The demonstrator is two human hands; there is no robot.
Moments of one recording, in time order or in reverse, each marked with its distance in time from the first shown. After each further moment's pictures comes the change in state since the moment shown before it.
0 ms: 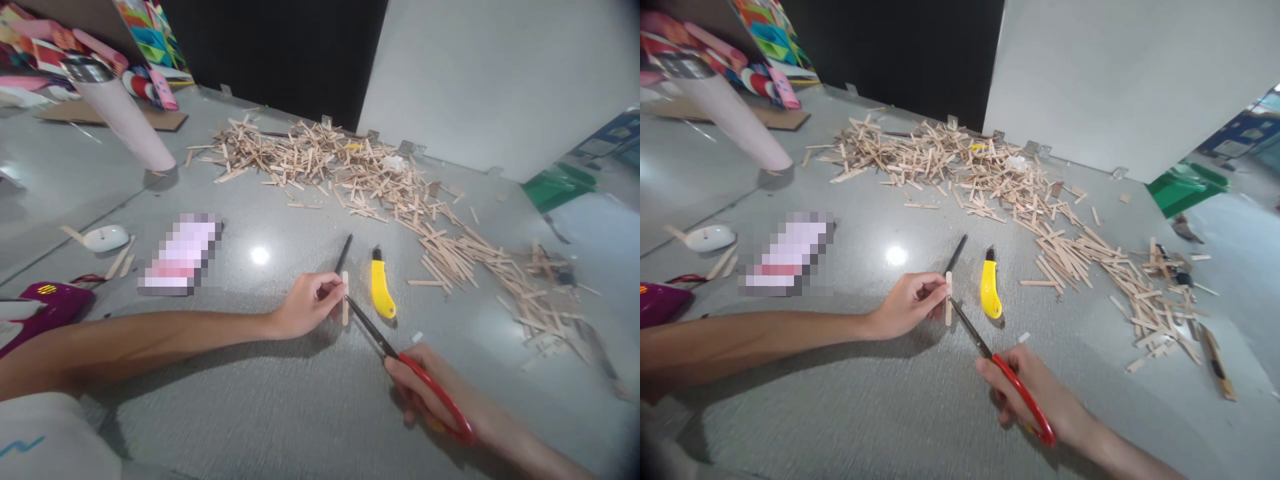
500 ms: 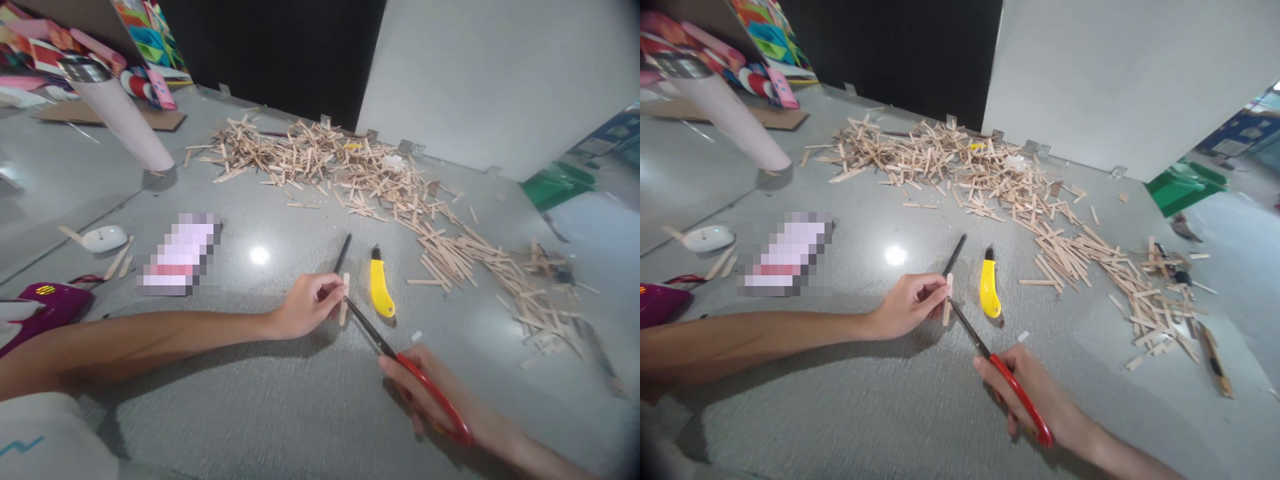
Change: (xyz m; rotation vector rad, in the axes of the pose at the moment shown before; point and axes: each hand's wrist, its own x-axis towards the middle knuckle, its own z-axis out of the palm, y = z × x) left_hand 0.001 0.003 0.000 0.088 -0.015 0.022; right_hand 0.008 0.014 0.005 0.046 -0.005 -0.065
